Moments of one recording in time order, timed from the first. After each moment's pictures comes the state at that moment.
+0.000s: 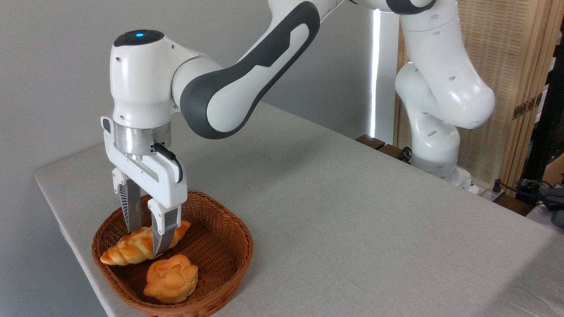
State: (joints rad) arm -0.21 0.31 0.01 -1.71 -0.08 2.28 0.49
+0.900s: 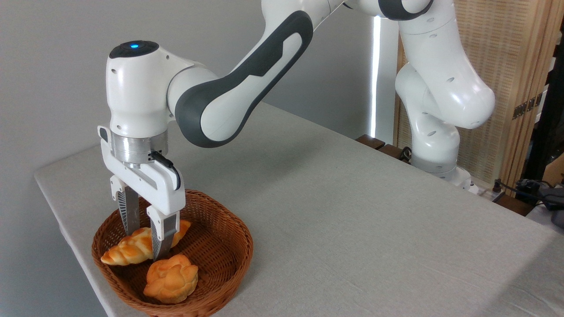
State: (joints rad) arm -0.21 0.34 0.01 -1.69 -0.08 2.29 0.46
